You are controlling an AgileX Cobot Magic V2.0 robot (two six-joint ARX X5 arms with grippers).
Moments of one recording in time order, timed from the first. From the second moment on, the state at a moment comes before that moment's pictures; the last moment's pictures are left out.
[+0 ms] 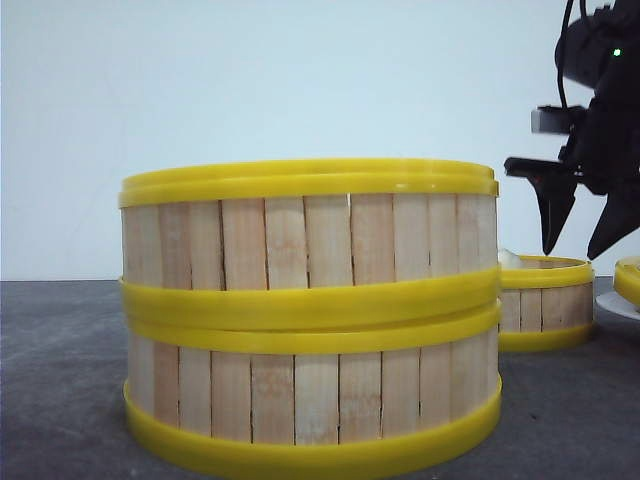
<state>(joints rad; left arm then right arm) -0.57 0.27 0.90 -1.04 -0.18 -0.35 0.07 1.72 1.25 -0.50 -0.07 0.21</state>
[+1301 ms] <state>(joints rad) -0.57 0.27 0.90 -1.07 -0.16 -0.36 0.08 1.80 1.27 -0.46 0.00 0.27</state>
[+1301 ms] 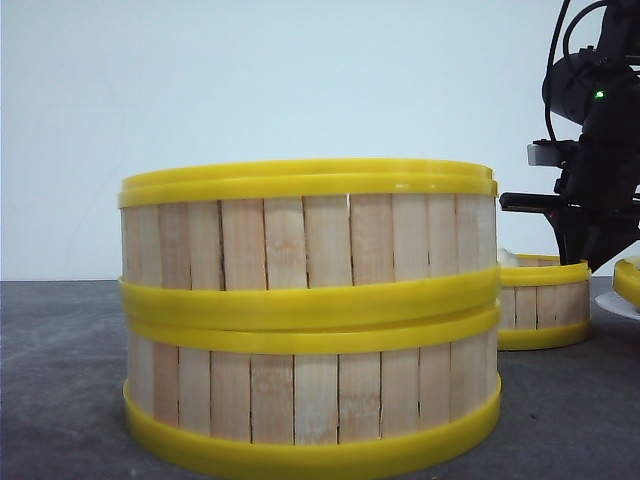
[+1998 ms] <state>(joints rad) -0.57 0.27 0.90 -1.09 -0.16 -0.33 0.12 1.41 1.46 -0.70 -0.18 0.20</state>
